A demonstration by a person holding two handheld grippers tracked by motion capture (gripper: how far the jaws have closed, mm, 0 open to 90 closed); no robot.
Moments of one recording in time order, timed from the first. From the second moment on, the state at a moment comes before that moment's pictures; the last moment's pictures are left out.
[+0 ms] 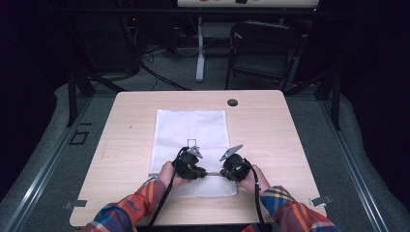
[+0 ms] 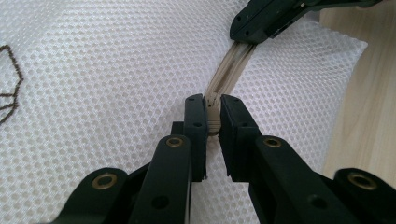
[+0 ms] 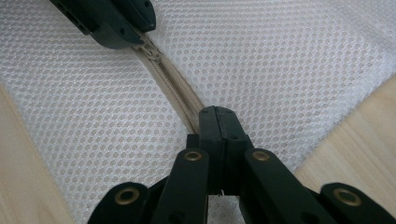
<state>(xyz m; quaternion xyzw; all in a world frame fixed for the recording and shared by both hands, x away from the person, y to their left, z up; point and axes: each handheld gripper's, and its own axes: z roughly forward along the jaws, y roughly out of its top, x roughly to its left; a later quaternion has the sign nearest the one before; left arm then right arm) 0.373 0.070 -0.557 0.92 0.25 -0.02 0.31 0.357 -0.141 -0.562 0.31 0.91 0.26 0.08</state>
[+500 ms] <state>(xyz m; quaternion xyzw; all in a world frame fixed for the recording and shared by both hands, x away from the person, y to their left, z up) 0.372 0.088 -0.554 0.91 0.26 -0.02 0.31 0.357 -0.142 -0.561 0.31 0.91 0.26 0.08</state>
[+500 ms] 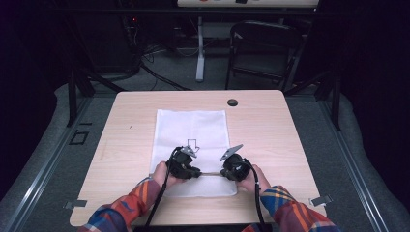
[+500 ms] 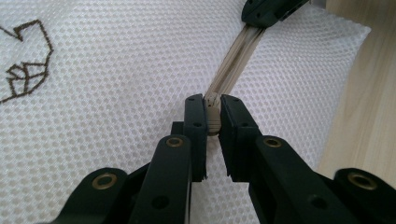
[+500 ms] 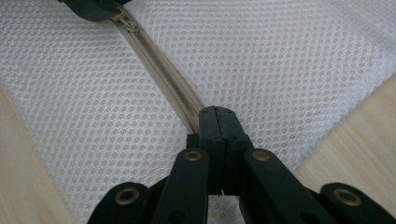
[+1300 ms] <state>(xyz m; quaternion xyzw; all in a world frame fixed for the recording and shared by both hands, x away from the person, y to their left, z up) 0.368 0.116 -0.552 0.91 0.28 -0.03 0.31 0.358 -0.141 -0.561 0.31 0.91 0.26 0.08</state>
